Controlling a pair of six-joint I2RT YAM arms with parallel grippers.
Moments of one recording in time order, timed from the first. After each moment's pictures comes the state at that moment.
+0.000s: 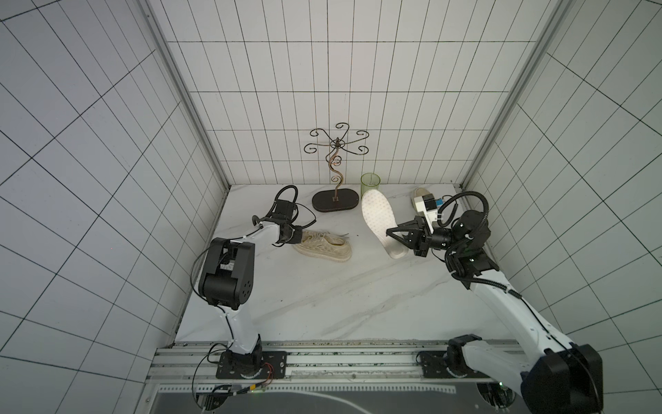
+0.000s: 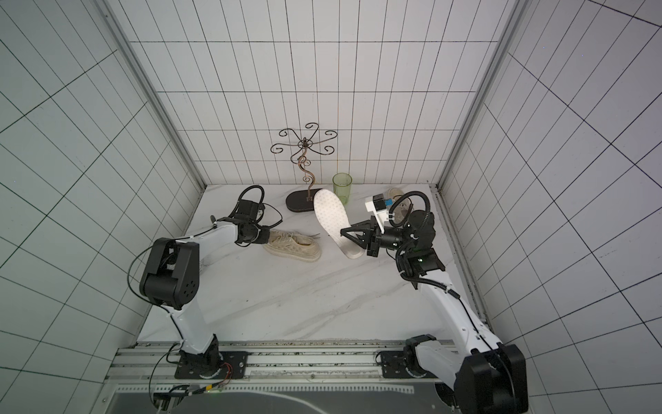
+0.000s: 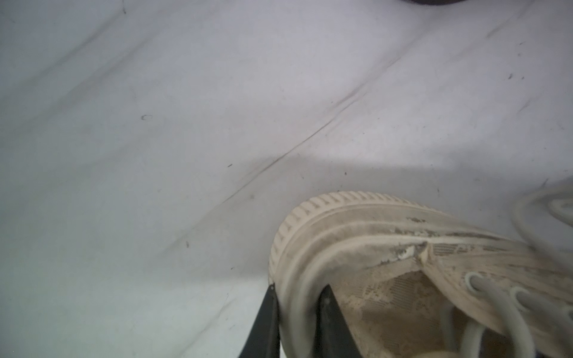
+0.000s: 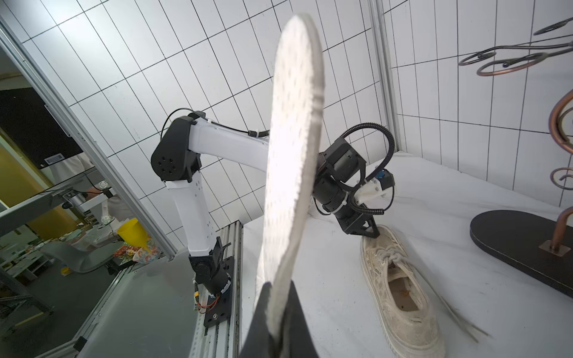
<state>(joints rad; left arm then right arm) -0.19 1.85 1.22 -0.44 0.02 -0.08 0.21 1.08 0.79 0.40 -1.17 0.45</state>
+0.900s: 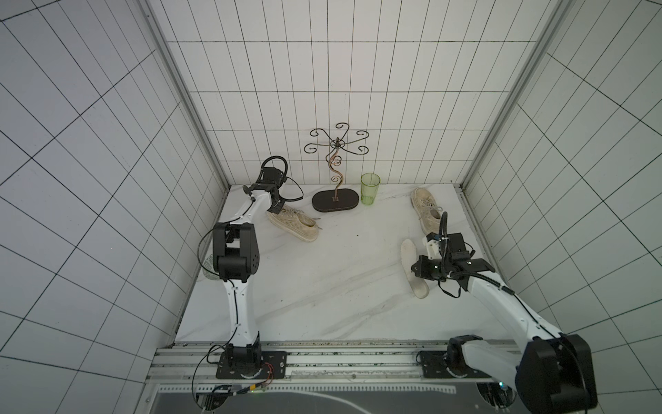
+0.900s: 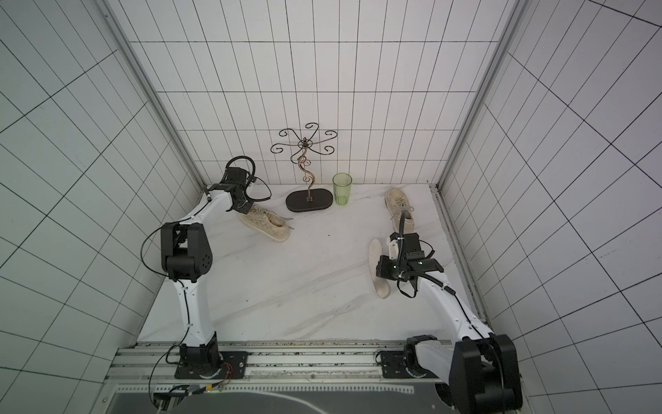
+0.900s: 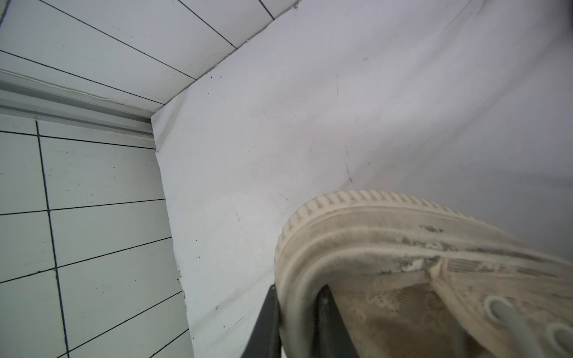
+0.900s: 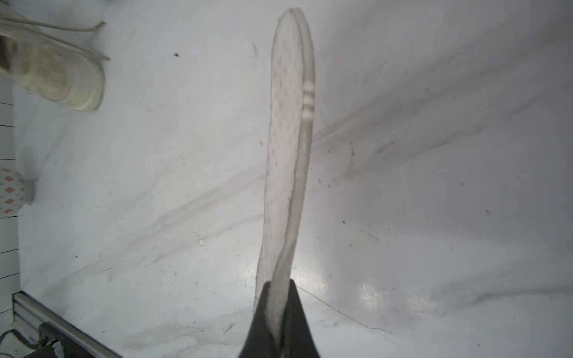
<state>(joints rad) -0.05 2.19 1.87 -0.69 -0.29 0.41 0.14 1.16 0.69 -0.58 -0.28 0.33</state>
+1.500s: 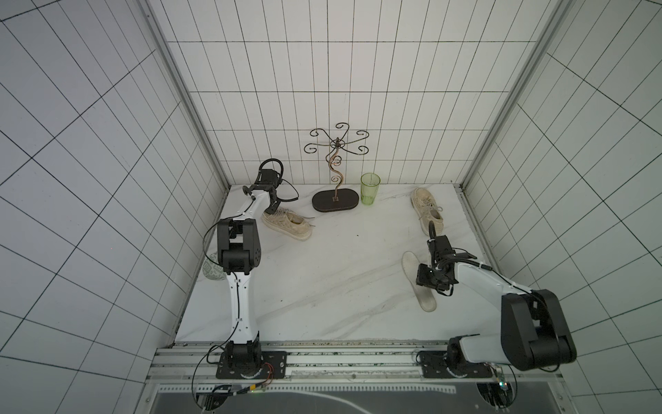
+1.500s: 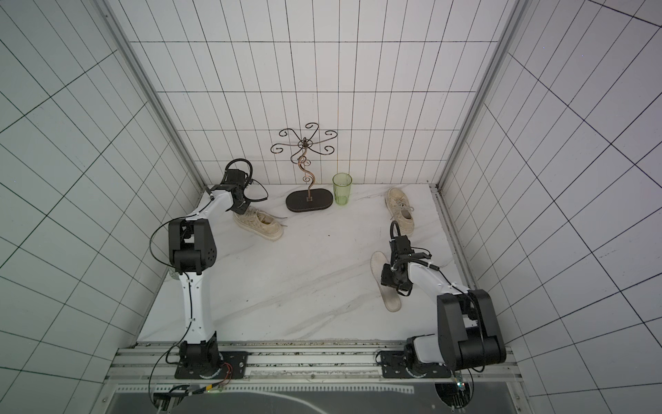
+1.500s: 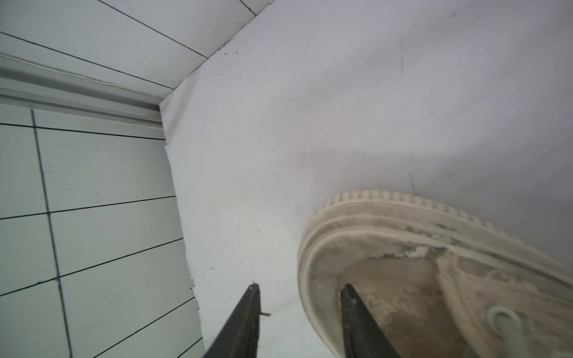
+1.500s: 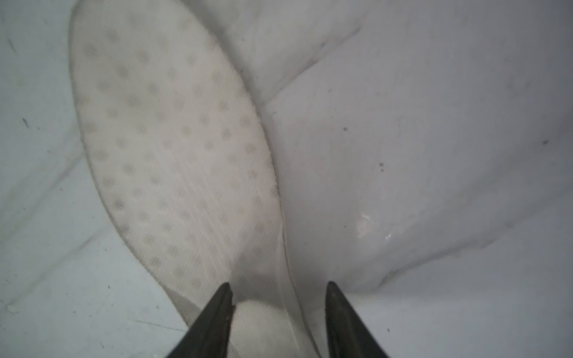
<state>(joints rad) -0.01 2.31 1.98 -0.68 -0.37 0.42 0.14 1.38 0.69 -0.62 -0.02 0.39</state>
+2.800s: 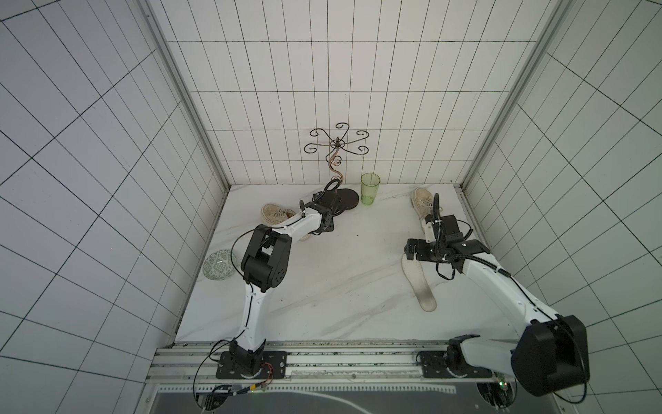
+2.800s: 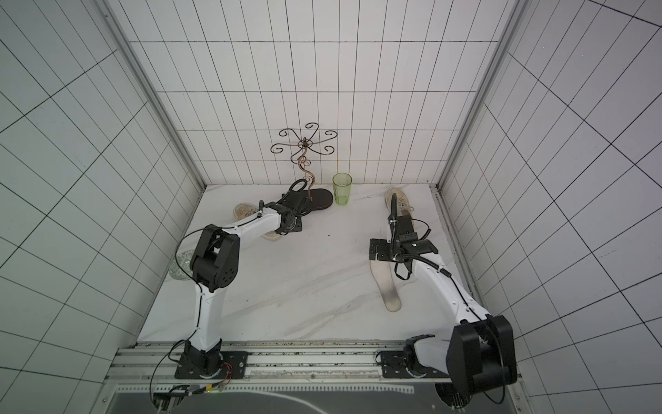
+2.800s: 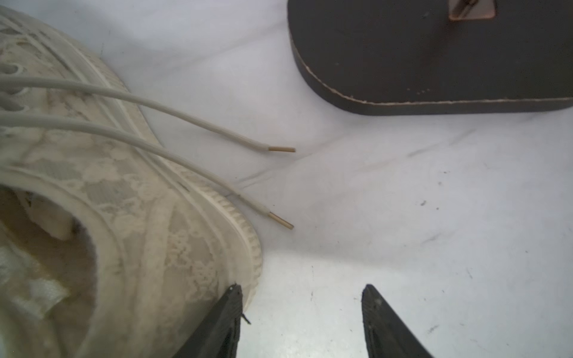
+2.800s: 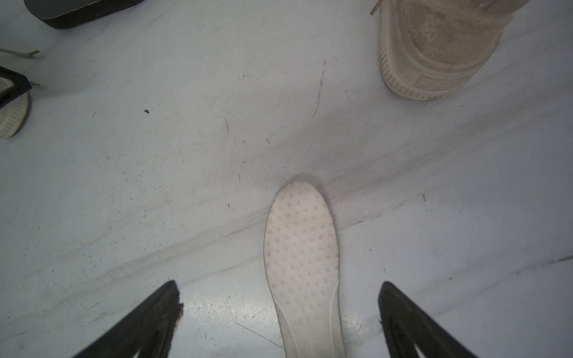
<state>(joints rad) -0.46 2.16 1.68 -0.65 -0.35 -0.57 0.22 1.25 0.91 -0.62 -0.04 0.25</state>
